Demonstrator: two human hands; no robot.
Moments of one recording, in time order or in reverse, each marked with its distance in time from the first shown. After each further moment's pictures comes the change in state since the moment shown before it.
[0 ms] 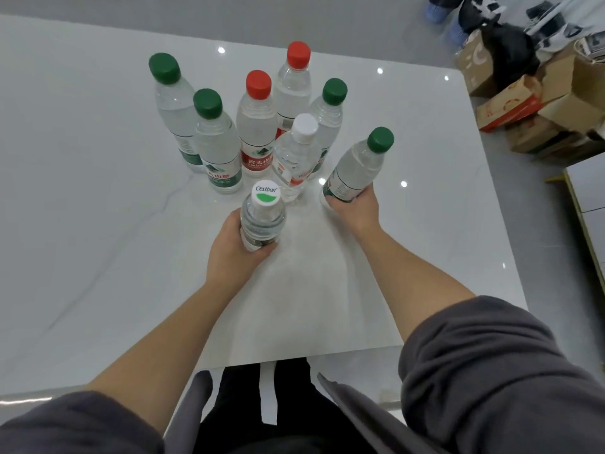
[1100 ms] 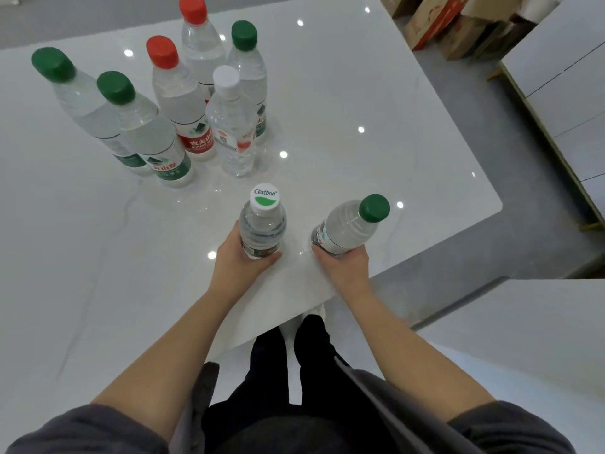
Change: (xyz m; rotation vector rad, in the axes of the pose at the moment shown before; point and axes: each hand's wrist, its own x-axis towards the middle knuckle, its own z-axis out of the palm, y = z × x) left_hand -0.037 -0.023 0.011 0.016 -0.383 0.084; right_hand -0.187 0.092 0.010 0.224 0.281 0.247
